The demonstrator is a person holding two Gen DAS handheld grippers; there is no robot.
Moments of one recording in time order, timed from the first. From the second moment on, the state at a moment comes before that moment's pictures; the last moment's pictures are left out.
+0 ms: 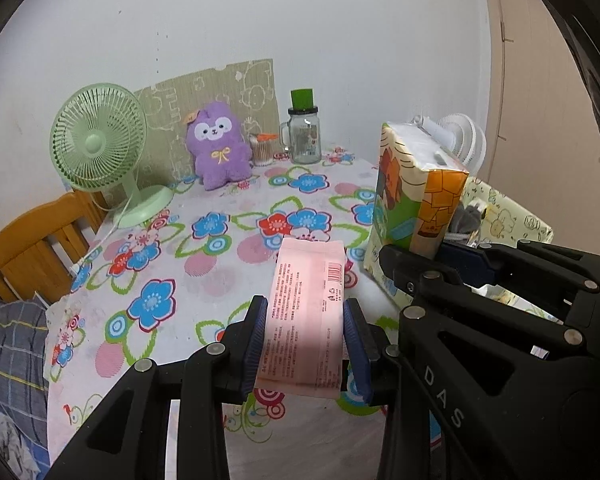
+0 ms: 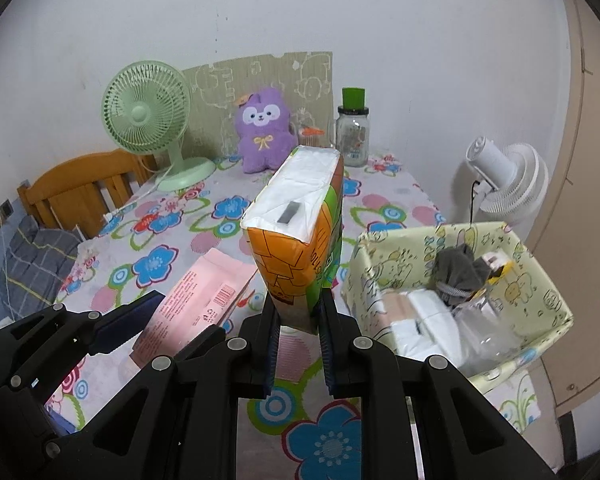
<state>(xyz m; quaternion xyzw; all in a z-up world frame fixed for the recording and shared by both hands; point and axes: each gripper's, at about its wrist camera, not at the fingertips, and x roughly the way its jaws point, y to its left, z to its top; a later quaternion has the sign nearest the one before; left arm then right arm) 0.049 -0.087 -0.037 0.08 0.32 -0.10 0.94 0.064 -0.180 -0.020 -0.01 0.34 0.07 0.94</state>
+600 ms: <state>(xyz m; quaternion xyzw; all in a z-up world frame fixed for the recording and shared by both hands) 0.046 -0.125 -0.013 0.09 0.30 -0.11 0.94 0.060 -0.221 0.009 0.00 0.31 0.05 0.95</state>
